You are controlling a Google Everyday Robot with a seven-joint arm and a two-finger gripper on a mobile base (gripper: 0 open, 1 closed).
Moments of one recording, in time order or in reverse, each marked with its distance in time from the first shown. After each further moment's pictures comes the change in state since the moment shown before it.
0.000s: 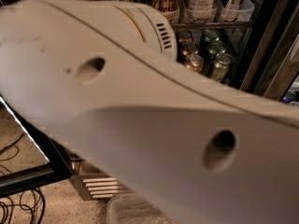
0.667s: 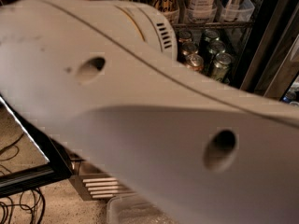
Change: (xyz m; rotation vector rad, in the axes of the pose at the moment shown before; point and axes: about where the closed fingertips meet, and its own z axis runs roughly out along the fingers) arm 0.000 0.000 0.000 0.000 0.000 0.000
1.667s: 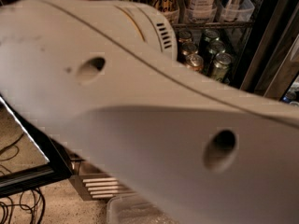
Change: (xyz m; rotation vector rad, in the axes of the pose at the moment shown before) arm 0.000 0.000 0.000 0.000 0.000 0.000
